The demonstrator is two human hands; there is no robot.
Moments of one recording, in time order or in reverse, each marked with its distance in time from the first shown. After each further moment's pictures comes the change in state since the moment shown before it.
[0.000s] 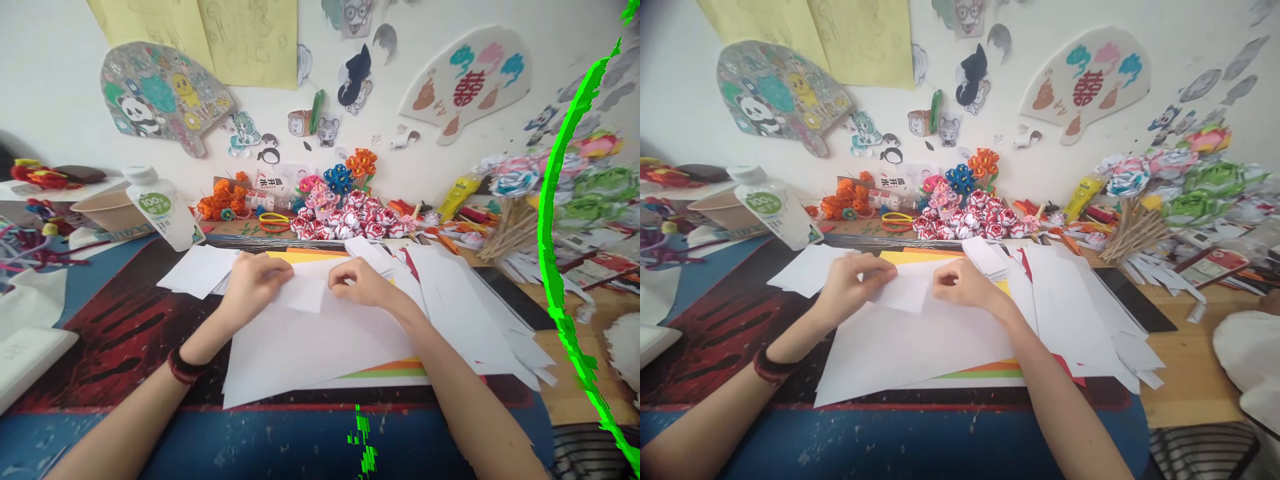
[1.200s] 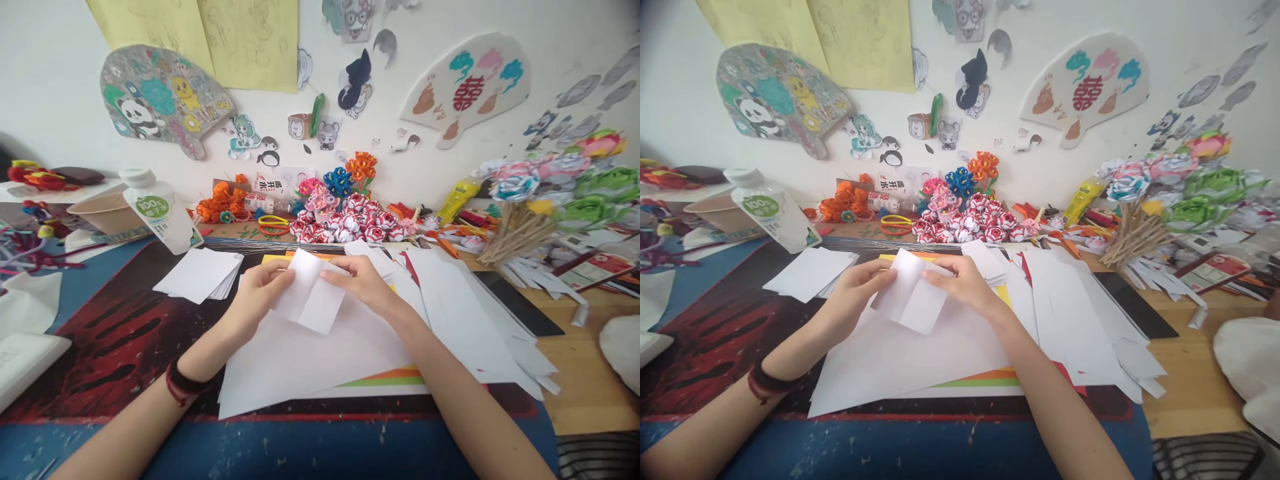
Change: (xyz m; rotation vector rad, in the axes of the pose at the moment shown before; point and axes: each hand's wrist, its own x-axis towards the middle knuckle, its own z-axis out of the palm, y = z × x) left_hand -0.007 0.019 0.019 -0.774 -0.132 -0.450; right_hand 0.002 -0.012 0.008 0.467 0.205 0.107
